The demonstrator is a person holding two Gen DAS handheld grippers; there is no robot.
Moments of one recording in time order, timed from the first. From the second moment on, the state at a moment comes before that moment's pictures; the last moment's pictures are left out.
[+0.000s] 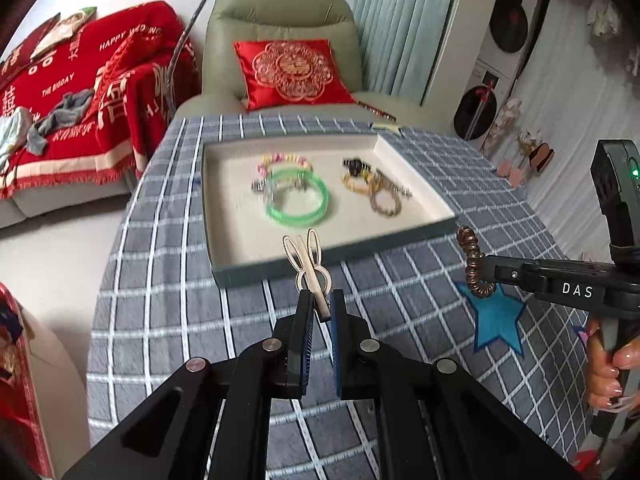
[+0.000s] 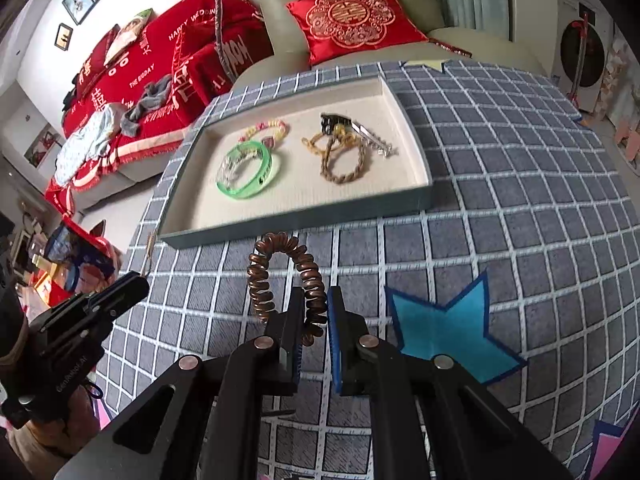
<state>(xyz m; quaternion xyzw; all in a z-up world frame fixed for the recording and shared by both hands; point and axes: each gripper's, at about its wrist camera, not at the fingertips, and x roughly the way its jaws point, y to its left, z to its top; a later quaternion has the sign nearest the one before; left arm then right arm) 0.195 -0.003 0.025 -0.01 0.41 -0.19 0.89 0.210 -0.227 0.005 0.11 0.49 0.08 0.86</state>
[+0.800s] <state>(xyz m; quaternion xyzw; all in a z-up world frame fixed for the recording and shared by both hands) 0.290 -0.024 0.025 0.00 0.42 -0.21 0.88 0.296 -0.238 0.022 0.12 0.48 0.06 0.87</state>
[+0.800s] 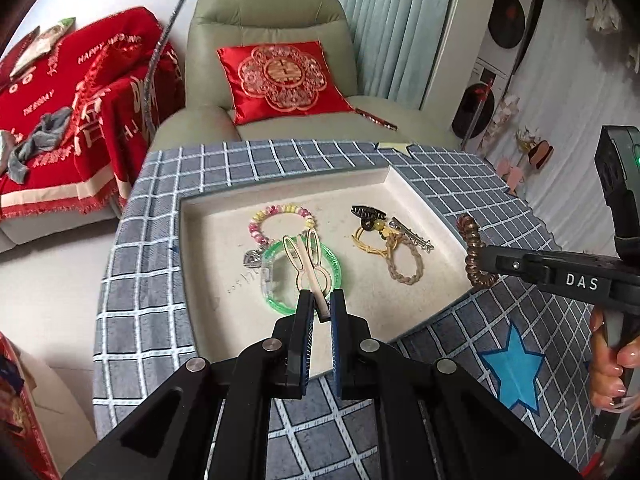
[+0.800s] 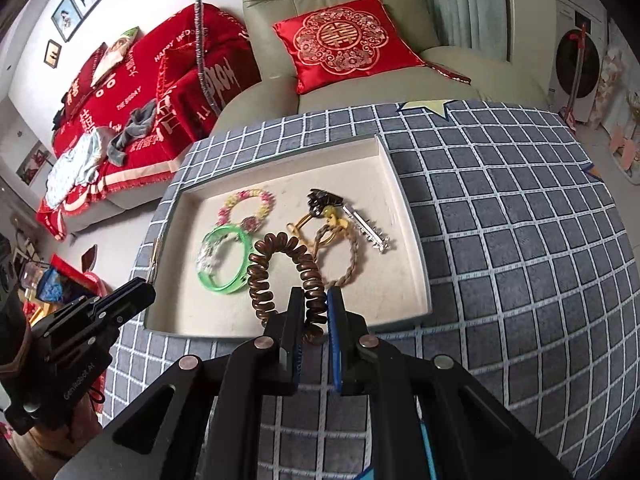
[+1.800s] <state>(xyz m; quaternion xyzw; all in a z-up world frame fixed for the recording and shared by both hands) 0.331 -0.017 -0.030 0.01 0.49 -0.16 0.86 0.351 -0.243 -0.035 0.11 0.51 0.03 0.85</state>
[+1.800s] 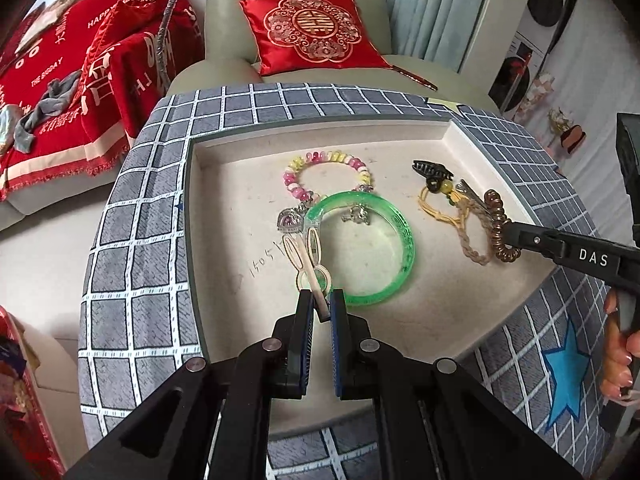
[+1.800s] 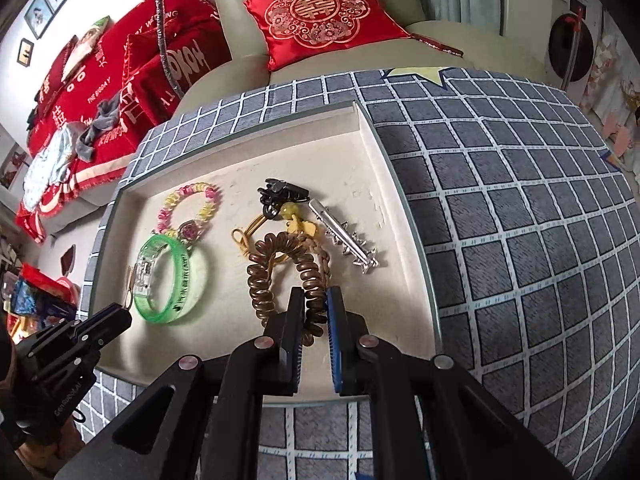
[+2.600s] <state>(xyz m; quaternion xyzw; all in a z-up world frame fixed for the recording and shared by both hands) 0.329 -0.032 -0.031 0.06 0.45 -0.13 0.88 0.362 -0.234 -0.049 0.08 0.51 0.03 0.85</state>
